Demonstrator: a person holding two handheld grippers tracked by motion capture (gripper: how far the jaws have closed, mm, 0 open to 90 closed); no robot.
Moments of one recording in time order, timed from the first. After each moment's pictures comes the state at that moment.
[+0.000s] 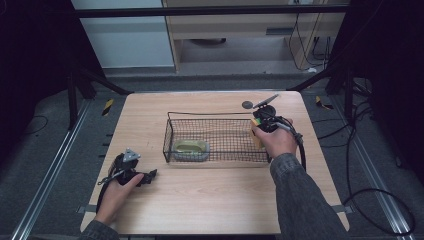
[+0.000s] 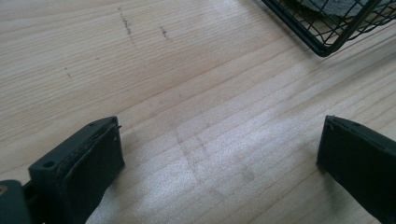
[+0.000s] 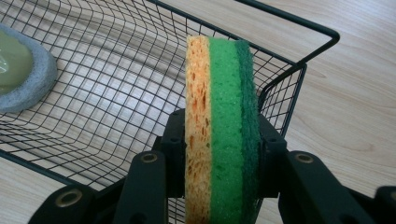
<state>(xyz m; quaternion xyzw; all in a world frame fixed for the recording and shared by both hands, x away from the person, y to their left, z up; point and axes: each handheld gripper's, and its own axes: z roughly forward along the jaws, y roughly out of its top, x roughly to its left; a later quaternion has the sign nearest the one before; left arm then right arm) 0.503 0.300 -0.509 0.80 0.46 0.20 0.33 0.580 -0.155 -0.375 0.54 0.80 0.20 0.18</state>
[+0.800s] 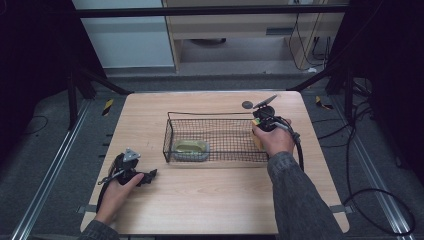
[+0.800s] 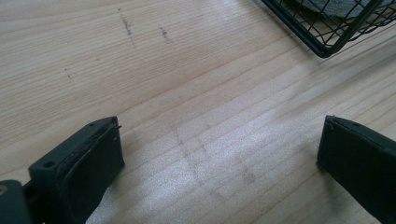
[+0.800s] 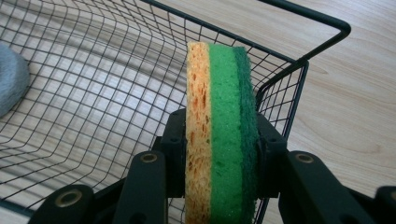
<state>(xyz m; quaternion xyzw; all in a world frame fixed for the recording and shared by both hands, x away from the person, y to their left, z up) 0.504 0.299 -0.508 0.80 0.46 0.20 0.33 0.595 -0.157 -0.391 0.56 0.79 0.19 0.17</state>
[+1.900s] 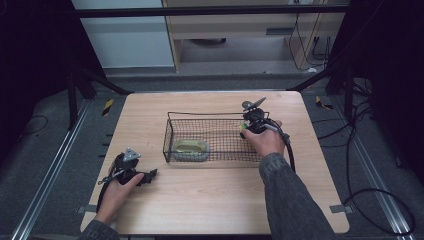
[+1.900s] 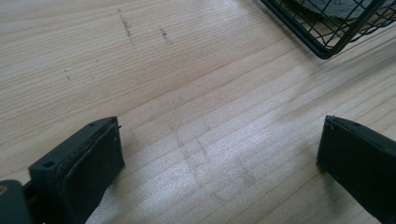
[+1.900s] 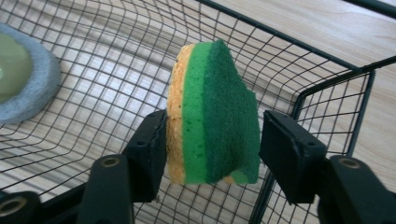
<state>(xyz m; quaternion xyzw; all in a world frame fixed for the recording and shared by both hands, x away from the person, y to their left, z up) 0.505 0.299 -0.508 0.80 0.45 0.20 0.33 0.596 -0.130 -0.400 0.54 0.80 0.19 0.16</state>
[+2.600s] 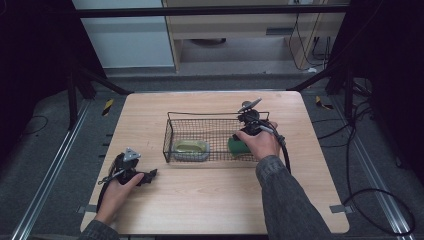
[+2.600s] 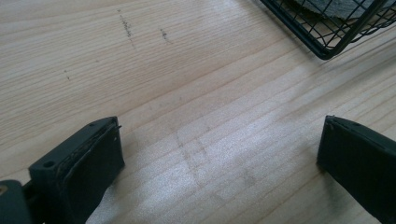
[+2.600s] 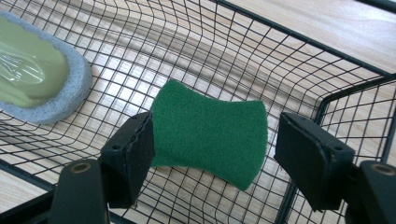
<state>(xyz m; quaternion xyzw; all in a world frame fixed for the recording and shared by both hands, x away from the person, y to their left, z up) 0.505 0.299 -0.508 0.80 0.45 0.20 0.33 0.587 -0.114 -0.396 0.54 0.80 0.20 0.15</state>
